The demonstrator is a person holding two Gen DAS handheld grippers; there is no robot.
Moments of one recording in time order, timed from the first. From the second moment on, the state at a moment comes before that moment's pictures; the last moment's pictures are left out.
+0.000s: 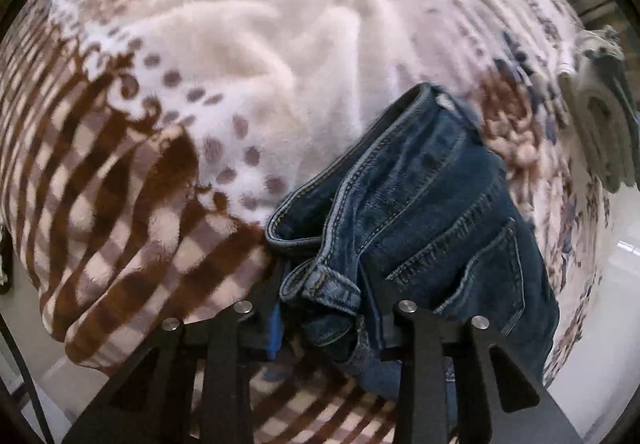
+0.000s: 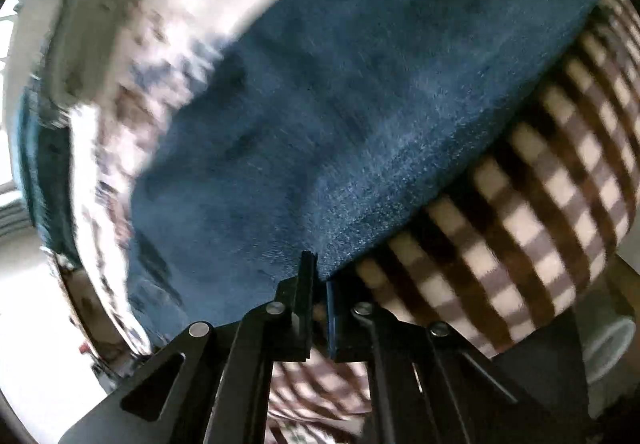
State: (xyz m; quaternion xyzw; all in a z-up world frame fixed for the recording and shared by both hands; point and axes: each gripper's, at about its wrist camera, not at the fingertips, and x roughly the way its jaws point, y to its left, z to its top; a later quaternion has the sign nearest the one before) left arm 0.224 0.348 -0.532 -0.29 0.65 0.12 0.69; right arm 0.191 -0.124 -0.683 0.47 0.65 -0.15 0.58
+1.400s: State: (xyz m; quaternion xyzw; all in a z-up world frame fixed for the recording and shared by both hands) left arm 0.281 0.171 -0.539 -0.37 0.74 0.14 0.55; right arm 0.433 -0.059 -0.737 0.41 0.74 0.36 0.39
